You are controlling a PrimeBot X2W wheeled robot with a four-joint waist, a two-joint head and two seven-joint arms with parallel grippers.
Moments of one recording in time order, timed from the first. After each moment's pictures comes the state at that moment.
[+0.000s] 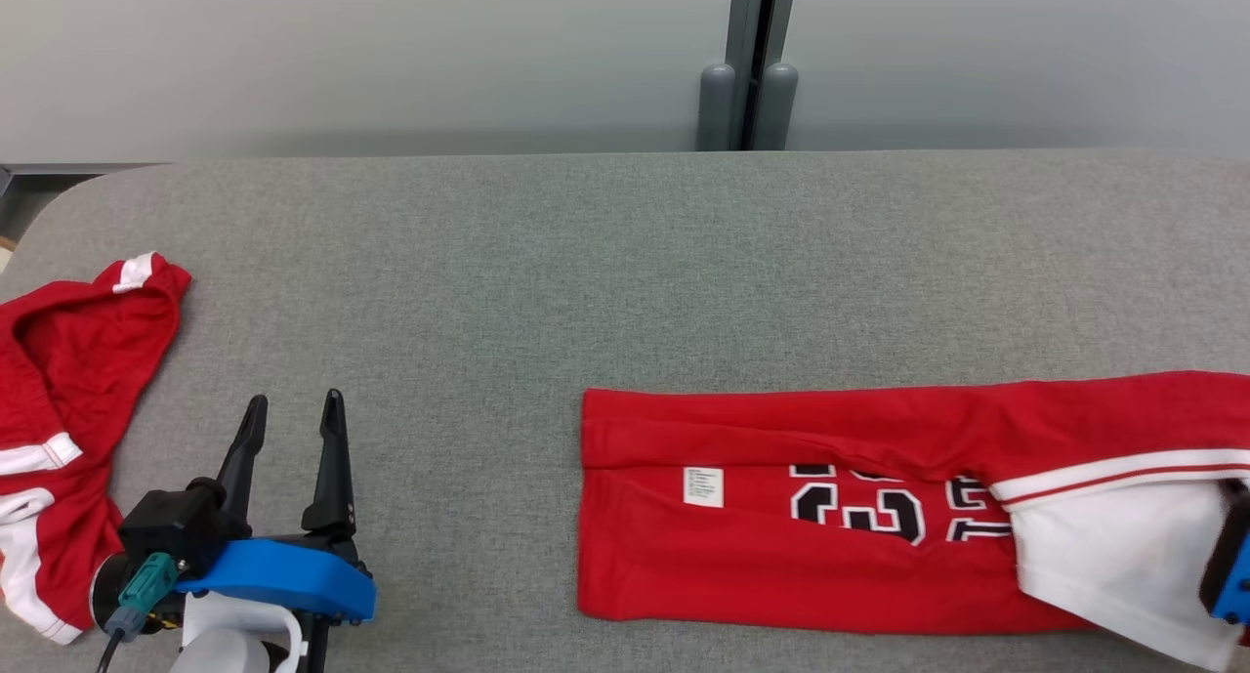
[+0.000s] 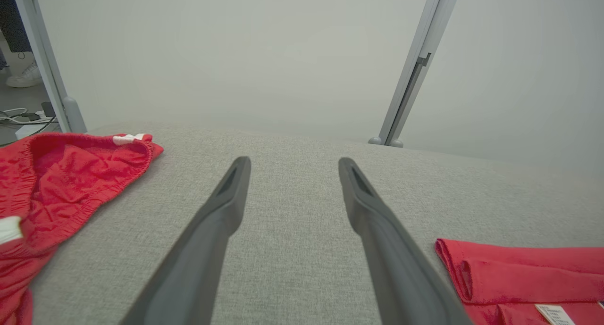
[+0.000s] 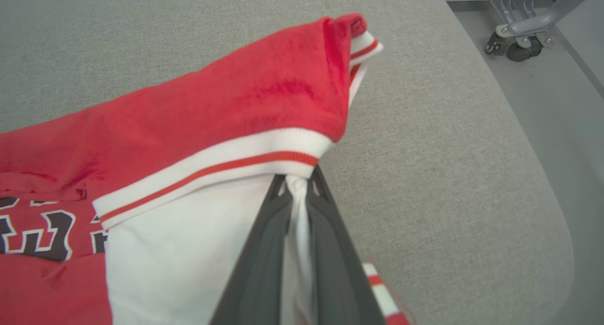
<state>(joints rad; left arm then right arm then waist) -0.16 0.27 -0.24 0.32 -0.49 -0.01 -0.26 -0.14 -0.08 -0.44 0.00 0.09 0.13 0.74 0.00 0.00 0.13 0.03</state>
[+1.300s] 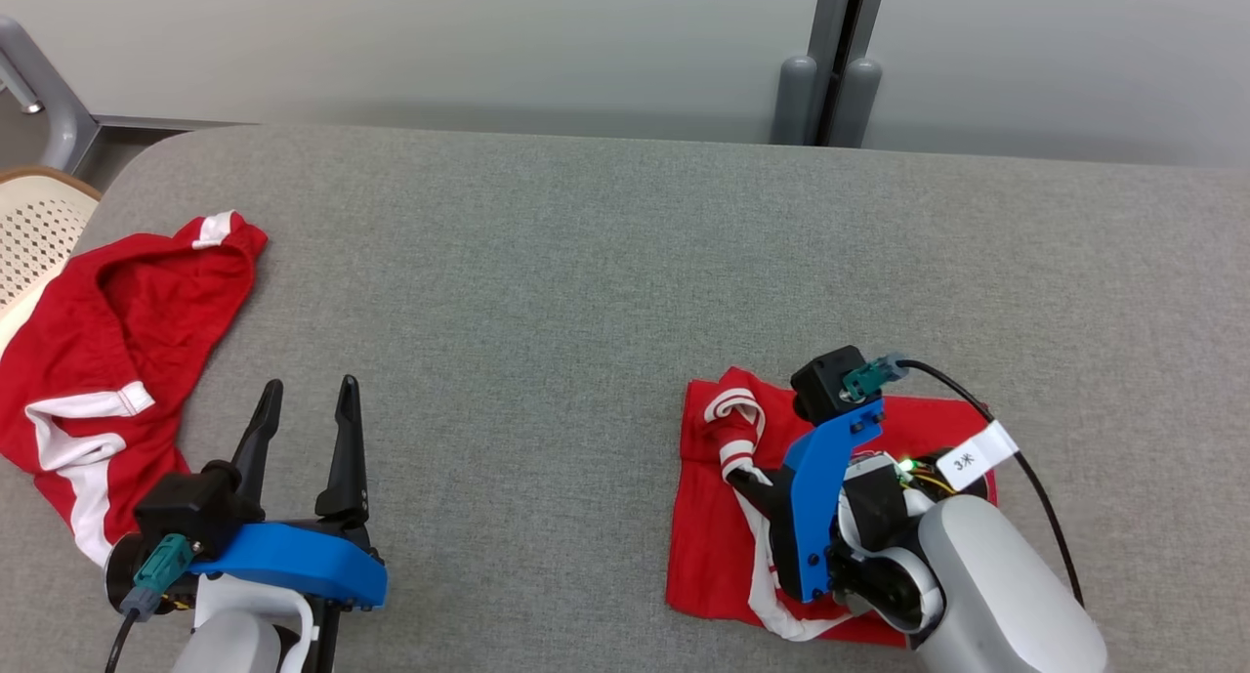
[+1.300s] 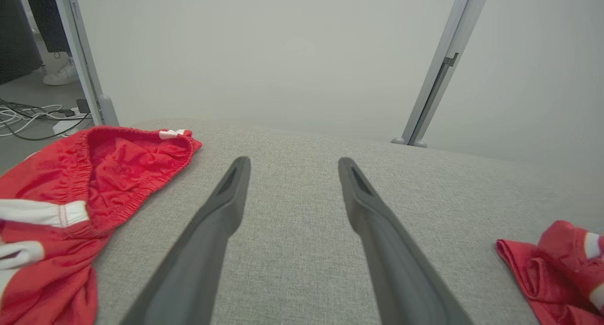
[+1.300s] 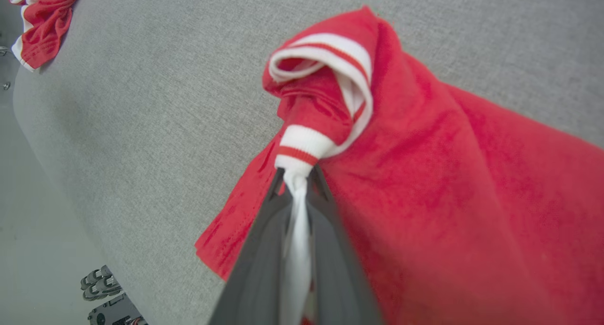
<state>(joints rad) -0.19 0.27 -0.26 0.33 -0.49 -0.01 -0.26 -0.41 -0.05 0.33 0.37 0.40 0.13 0.68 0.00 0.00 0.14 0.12</state>
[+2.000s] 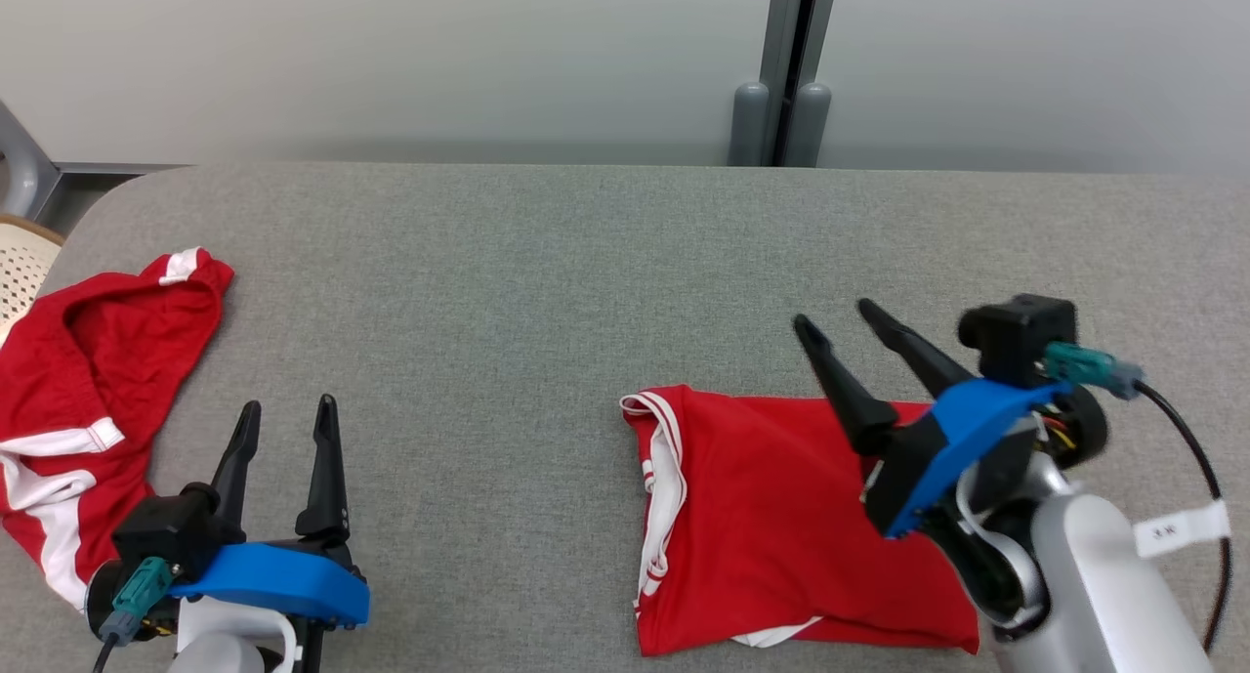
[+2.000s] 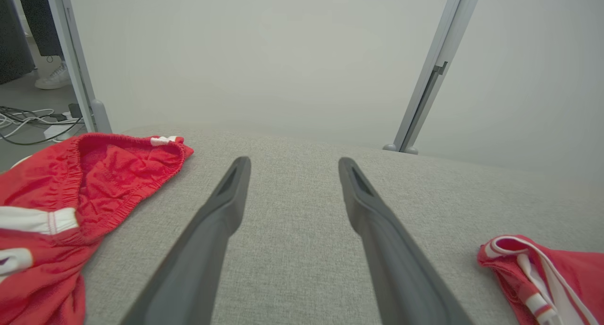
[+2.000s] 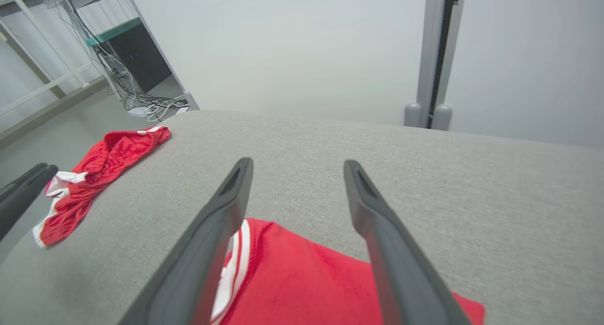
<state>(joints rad) -0.16 0.27 -0.23 0.33 -0.49 -0.01 -0.26 -0.36 -0.05 0.20 0.13 0.39 0.13 0.32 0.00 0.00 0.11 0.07</state>
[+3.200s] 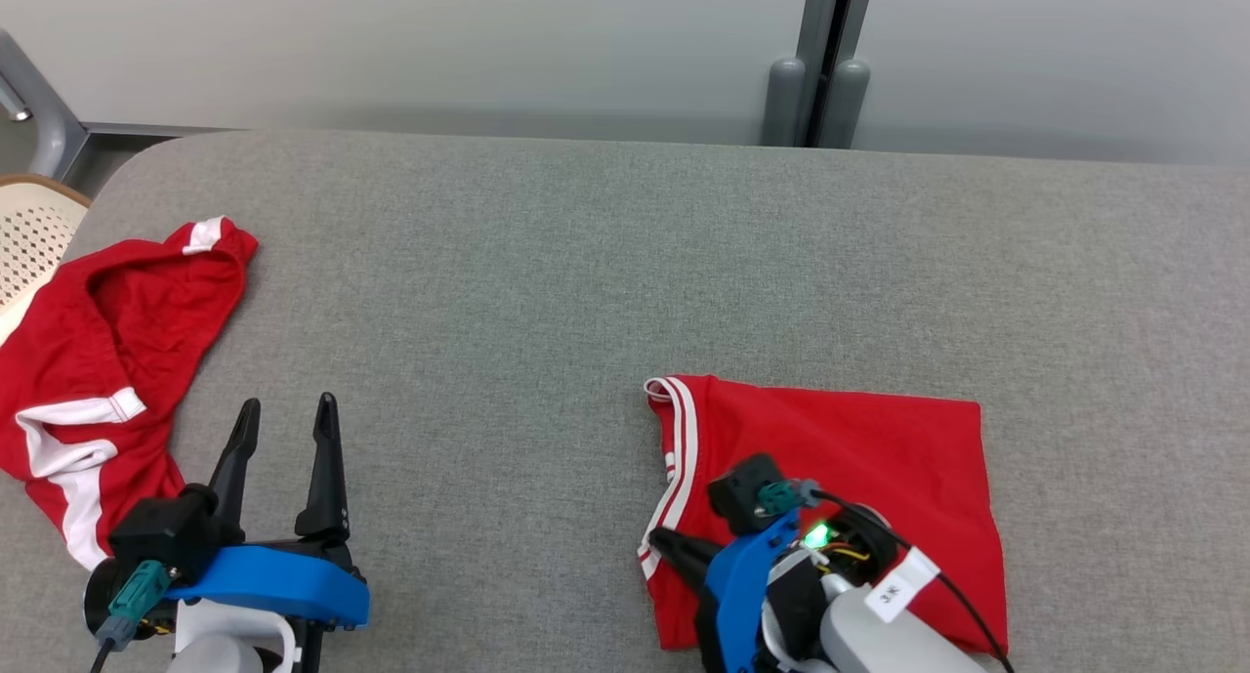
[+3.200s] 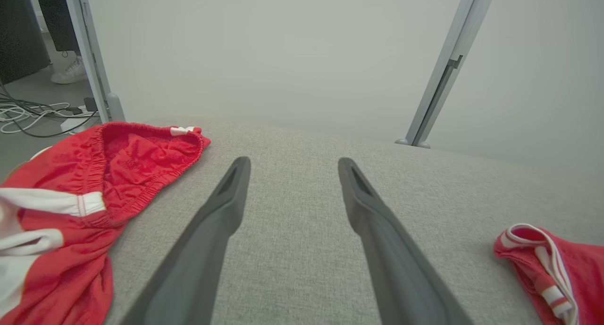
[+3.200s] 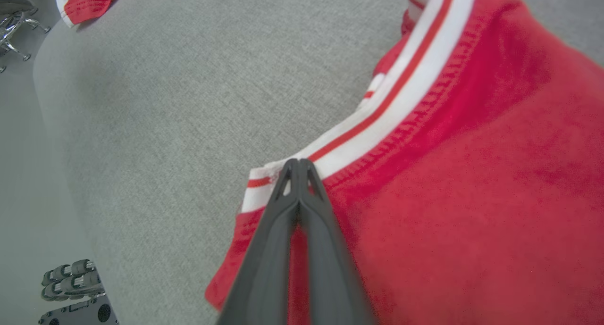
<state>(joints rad) -0.13 0.28 -0.23 0.28 -0.49 0.00 -0.26 -0.41 -0.05 0.62 0.57 0.37 0.13 0.22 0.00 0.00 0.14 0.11</state>
